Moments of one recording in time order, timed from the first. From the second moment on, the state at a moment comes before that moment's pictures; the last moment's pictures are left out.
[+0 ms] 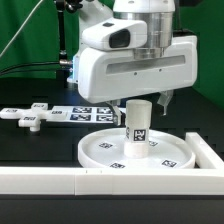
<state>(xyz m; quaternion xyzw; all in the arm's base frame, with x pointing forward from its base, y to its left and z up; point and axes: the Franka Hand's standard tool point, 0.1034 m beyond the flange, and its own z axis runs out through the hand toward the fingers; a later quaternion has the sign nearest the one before) 0.574 0.040 0.072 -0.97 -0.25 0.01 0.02</state>
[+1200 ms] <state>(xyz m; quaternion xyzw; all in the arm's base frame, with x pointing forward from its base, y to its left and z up) 0.565 0.040 0.065 -0.81 -0.59 0.02 0.00</state>
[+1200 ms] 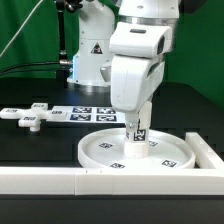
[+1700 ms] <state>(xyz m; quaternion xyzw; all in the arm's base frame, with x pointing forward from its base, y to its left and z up) 0.565 0.040 0.065 -0.72 -0.69 0.03 0.00</state>
